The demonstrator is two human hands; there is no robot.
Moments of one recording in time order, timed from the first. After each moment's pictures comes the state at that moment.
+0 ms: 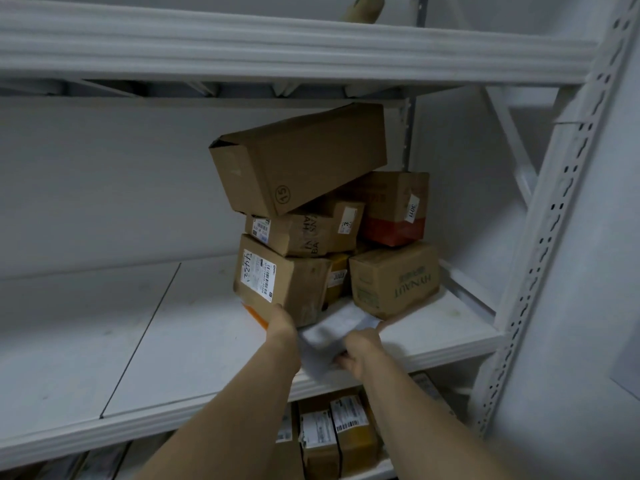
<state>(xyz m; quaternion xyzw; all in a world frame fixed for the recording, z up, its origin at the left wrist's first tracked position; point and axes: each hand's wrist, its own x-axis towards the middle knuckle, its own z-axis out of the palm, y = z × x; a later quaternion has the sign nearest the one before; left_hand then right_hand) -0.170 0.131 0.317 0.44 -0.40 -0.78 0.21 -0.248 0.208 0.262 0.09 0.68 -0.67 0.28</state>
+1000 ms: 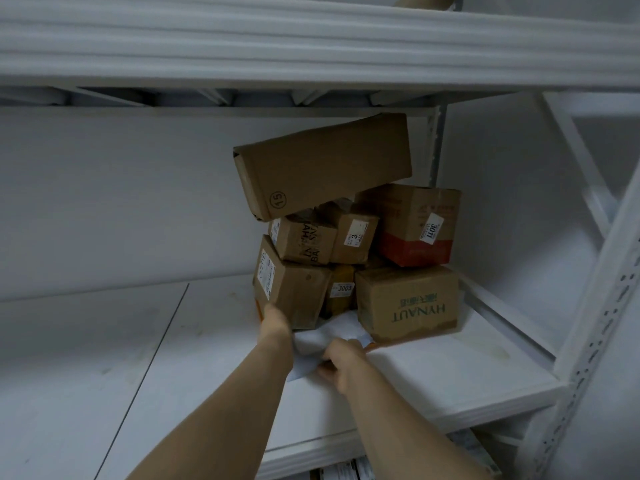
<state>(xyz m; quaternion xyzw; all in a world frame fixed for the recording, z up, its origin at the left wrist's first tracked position) -0.224 0.033 0.322 0.40 -0.42 -0.78 0.25 -0.283 0.106 0.268 0.06 0.70 -0.63 0.32</state>
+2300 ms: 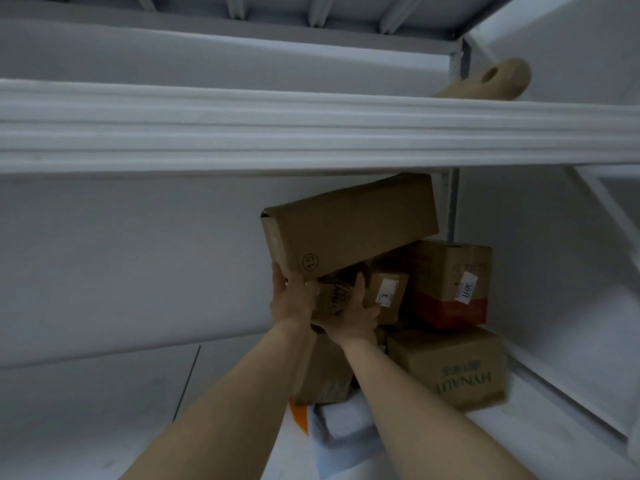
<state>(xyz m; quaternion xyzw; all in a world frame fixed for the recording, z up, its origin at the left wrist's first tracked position) -0.248 -0.025 0.434 0.26 -0.60 -0.67 0.35 -0.307 0.039 0.398 -0.14 0.87 -0.47 0.04</state>
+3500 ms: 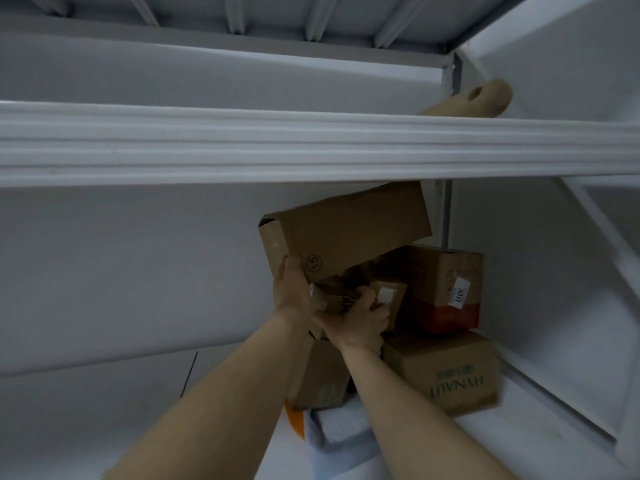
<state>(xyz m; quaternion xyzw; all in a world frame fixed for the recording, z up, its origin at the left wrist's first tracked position) -0.255 -0.021 0.460 0.24 -0.54 -0.72 0.36 -0.298 0.051 0.400 -0.11 0.86 -0.49 -0.06</state>
